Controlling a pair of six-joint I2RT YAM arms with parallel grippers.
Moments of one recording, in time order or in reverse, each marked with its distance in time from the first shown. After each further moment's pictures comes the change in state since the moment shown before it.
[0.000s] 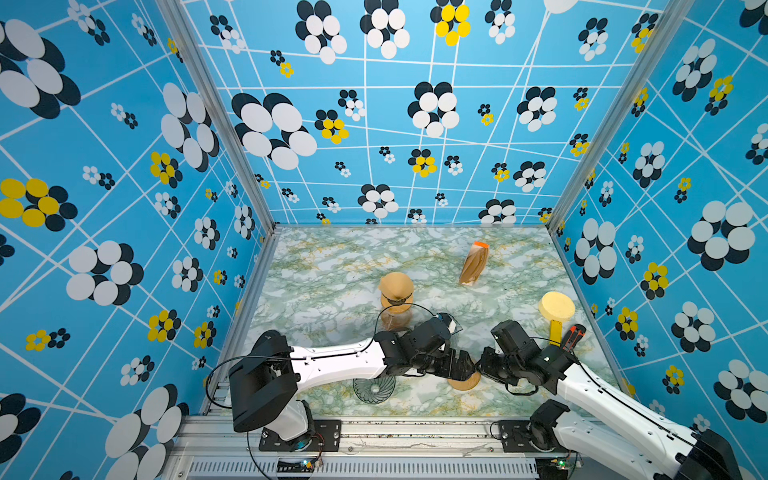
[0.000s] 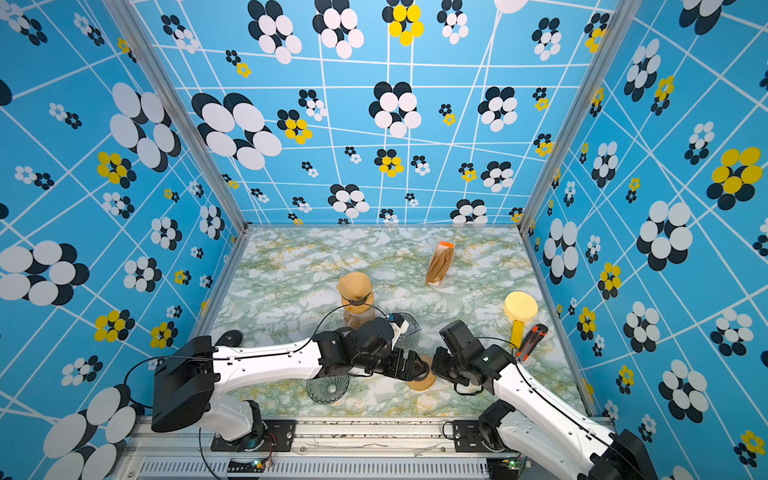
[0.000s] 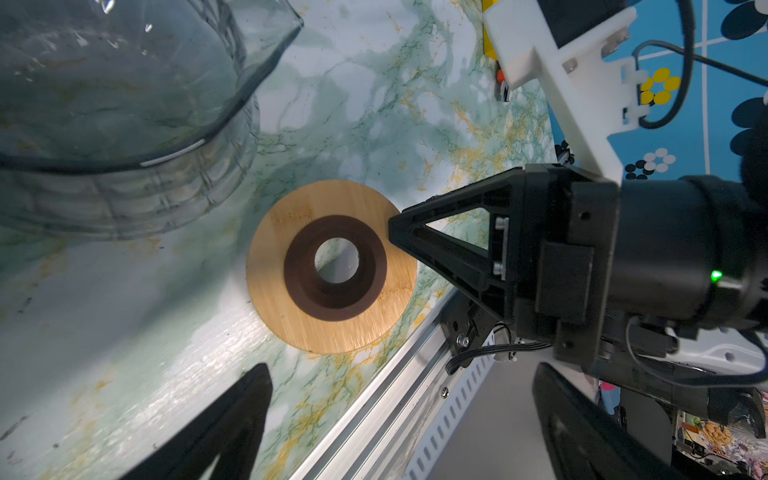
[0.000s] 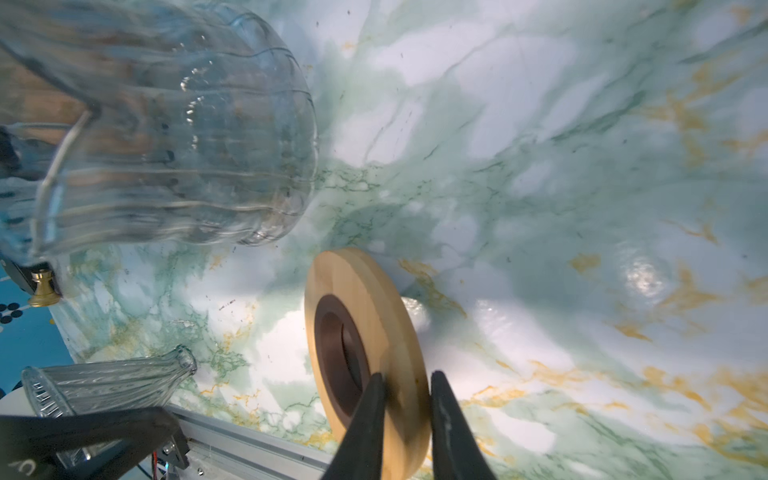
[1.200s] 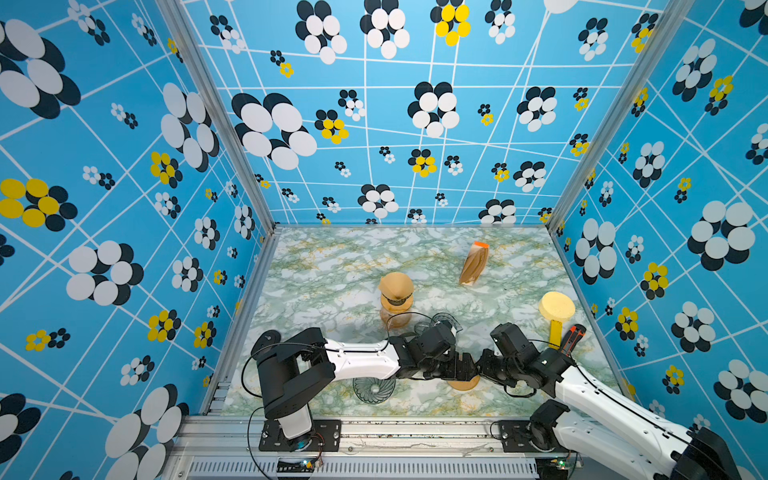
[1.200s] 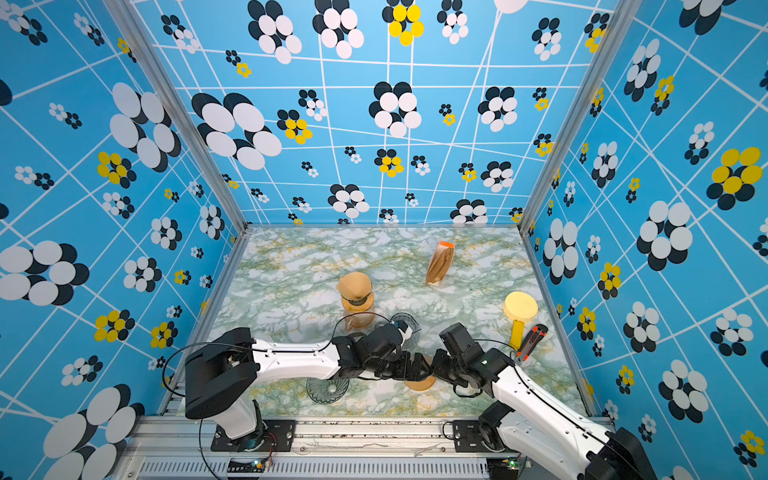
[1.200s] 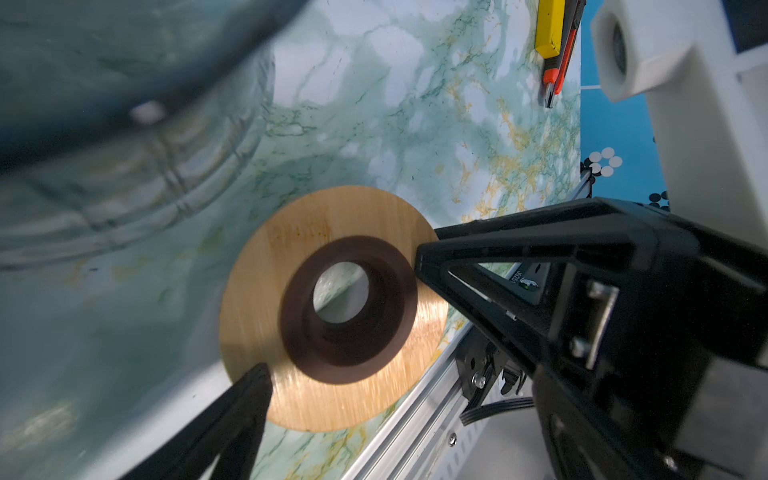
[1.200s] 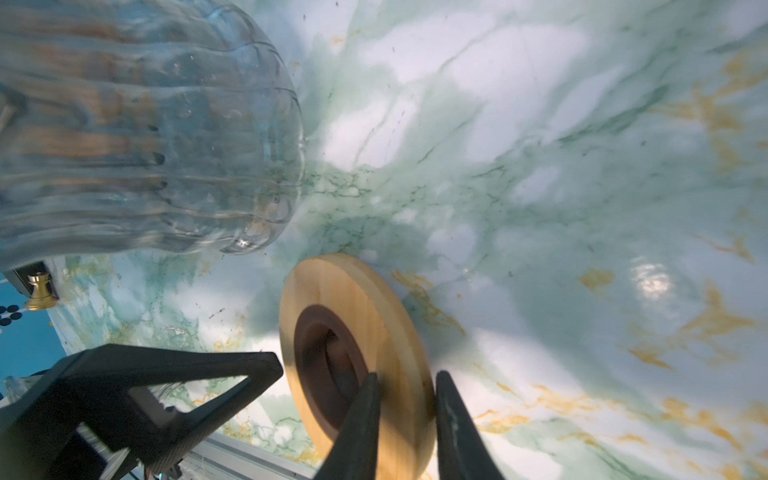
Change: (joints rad) left arm 0.002 0.163 -0.034 0.193 0.027 -0.117; right arm 0.000 -0.002 -0.056 0.074 -0.005 0.003
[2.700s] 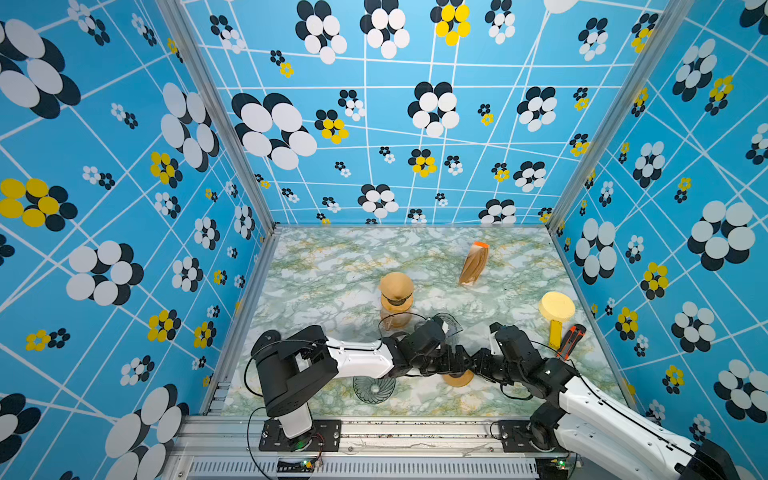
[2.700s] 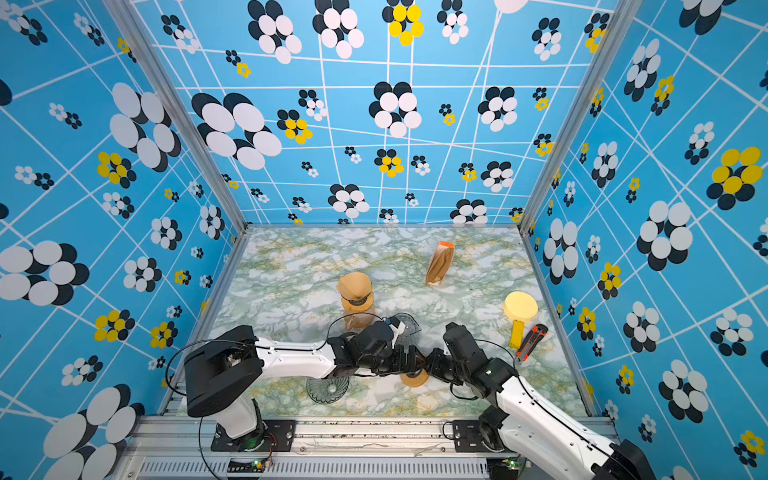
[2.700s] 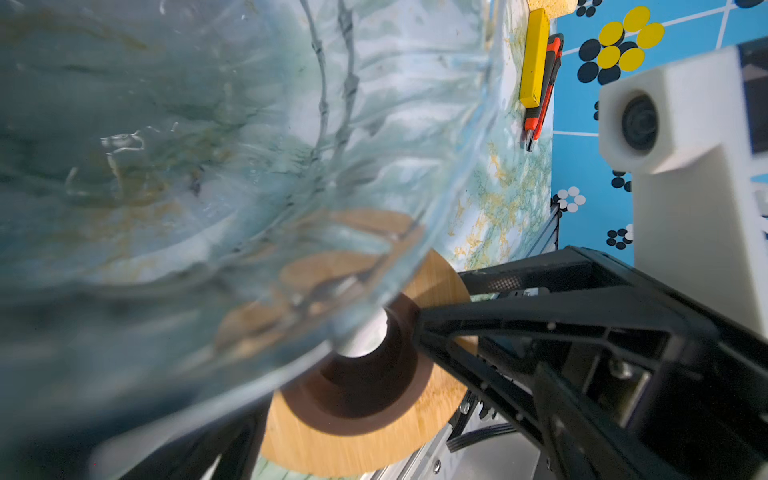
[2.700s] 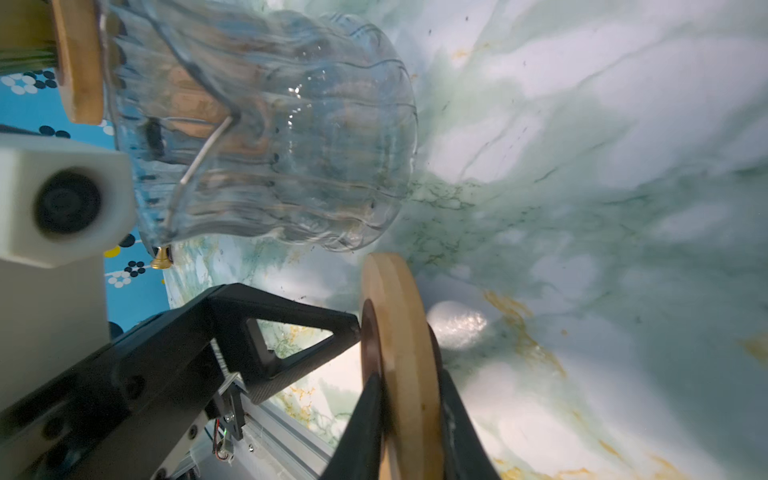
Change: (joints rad) left arm 0.051 -0.003 -0.098 0.180 0.026 -0.084; right arm 0.000 -0.090 -0.094 0.216 -0.108 0.008
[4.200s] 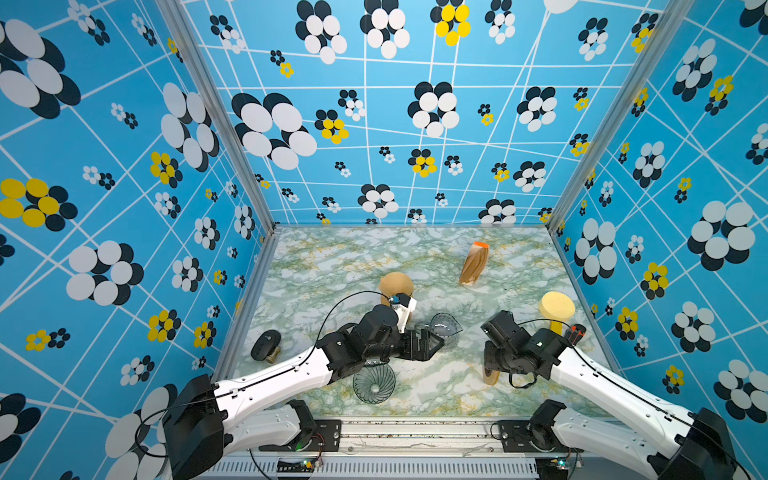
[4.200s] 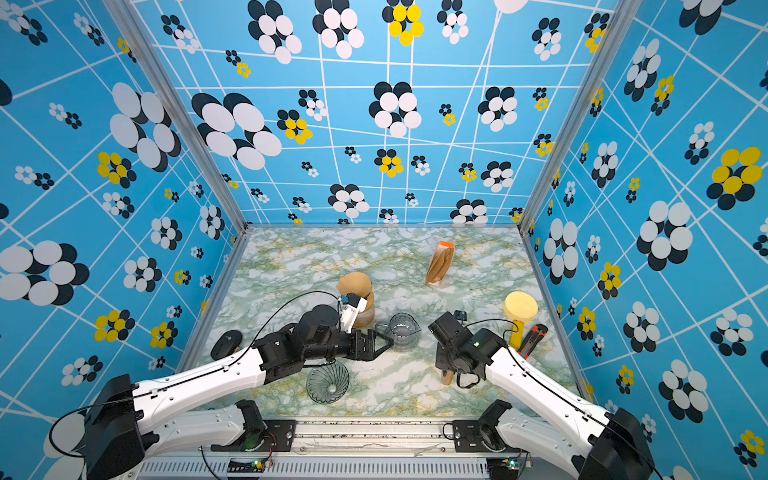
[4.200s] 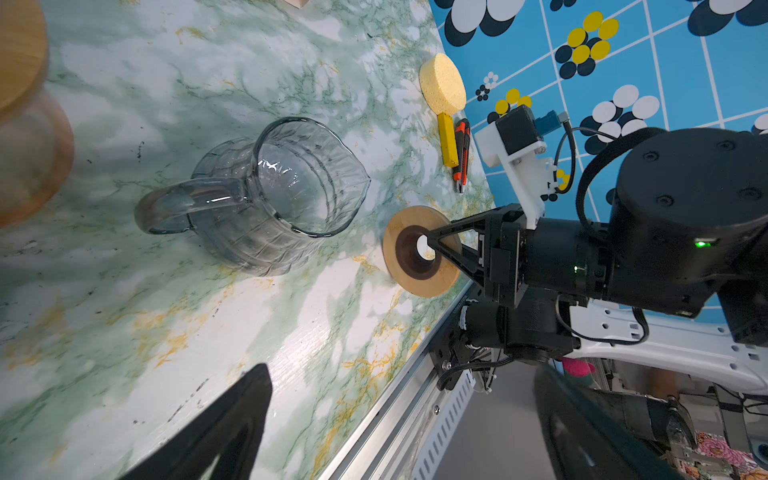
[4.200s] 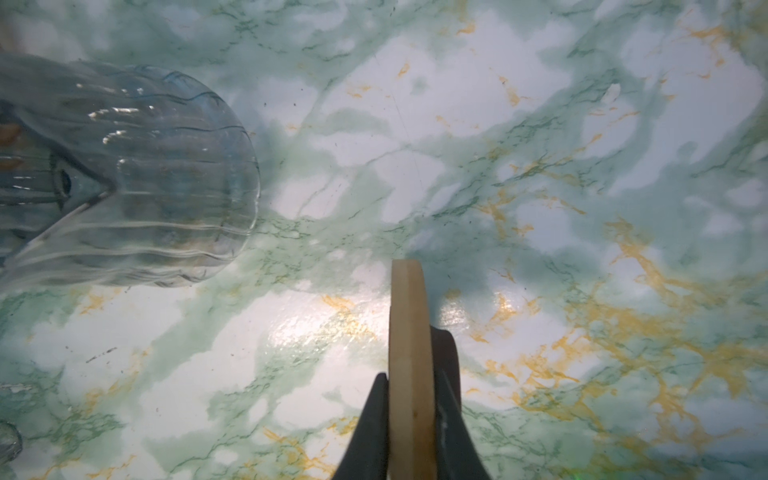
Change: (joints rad) left arm 0.143 -0.564 -0.089 -0.322 -0.032 0.267; right arm 0.085 0.207 0.347 -0.529 0.444 -0.114
